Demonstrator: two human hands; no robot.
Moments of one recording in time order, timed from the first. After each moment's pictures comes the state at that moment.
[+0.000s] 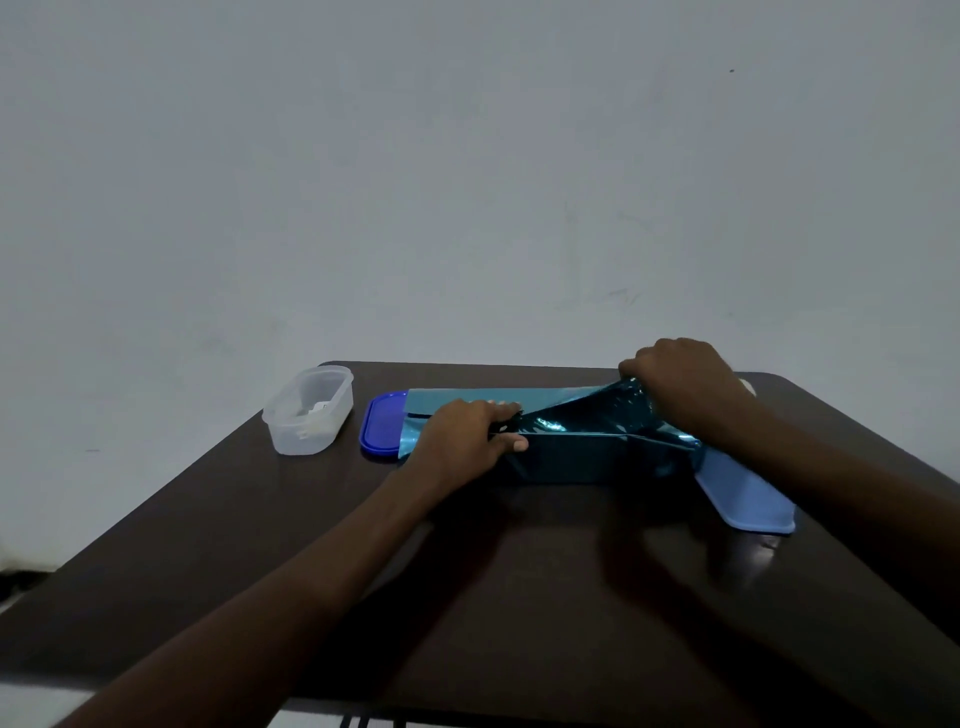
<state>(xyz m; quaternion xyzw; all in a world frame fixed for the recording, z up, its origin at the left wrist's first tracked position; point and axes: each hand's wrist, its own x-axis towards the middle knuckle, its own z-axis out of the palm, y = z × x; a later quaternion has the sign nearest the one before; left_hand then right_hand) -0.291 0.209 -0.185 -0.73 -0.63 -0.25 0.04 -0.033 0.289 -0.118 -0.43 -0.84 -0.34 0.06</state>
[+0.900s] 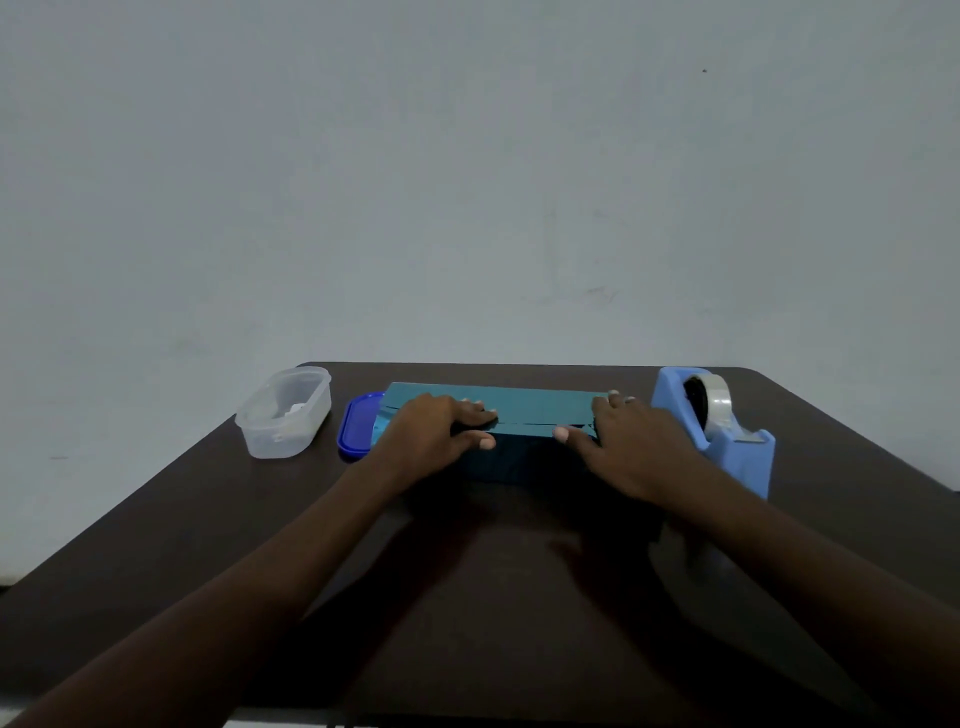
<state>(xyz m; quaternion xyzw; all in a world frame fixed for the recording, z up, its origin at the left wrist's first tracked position) -0.311 0.217 -0.184 -0.77 -0.59 -0.24 0.03 -0.052 0.246 -0.175 -0.53 -0.83 -0.09 0.13</state>
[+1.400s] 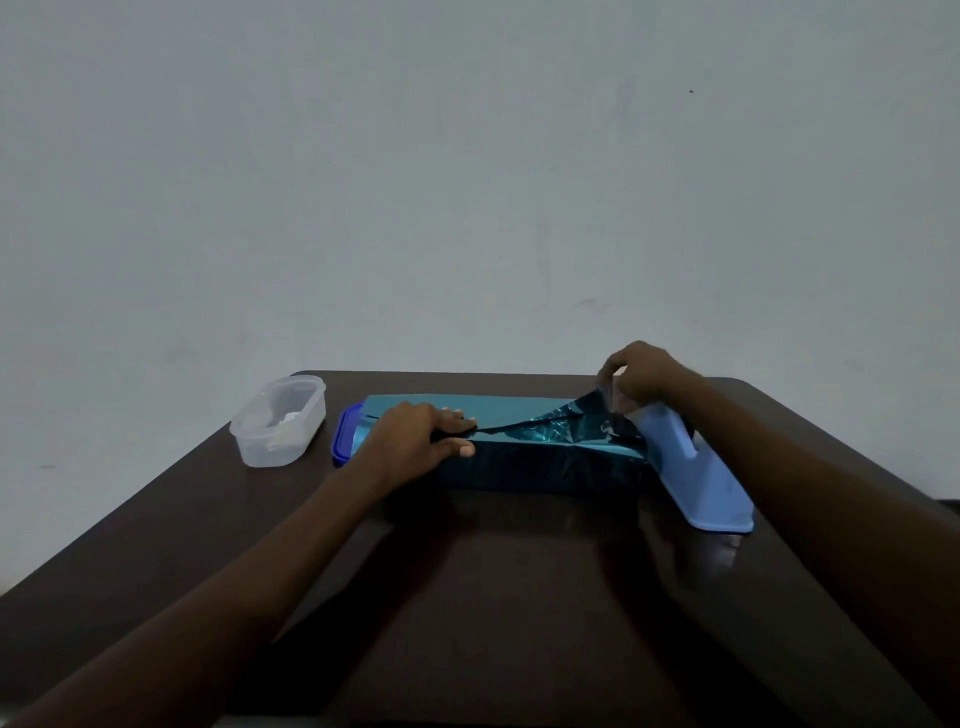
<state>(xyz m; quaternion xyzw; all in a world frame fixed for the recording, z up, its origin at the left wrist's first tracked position) -0.323 0.212 -0.182 -0.76 -0.60 -0.24 0.02 -0.035 0.335 -0.112 -0.59 -0.78 0.11 0.17</state>
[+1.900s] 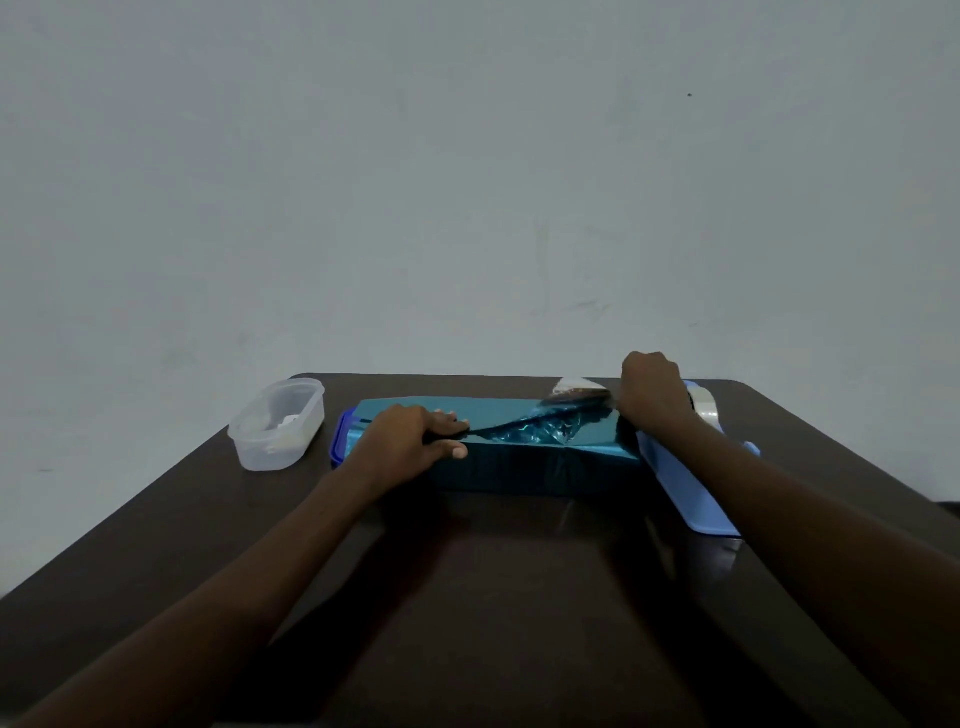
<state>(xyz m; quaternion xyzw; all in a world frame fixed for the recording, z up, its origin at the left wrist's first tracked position) -0.331 0.214 -0.183 -0.76 -0.60 -0.24 0.01 -0.036 0.330 -0.141 -0.61 -0.76 -0.10 0.20</state>
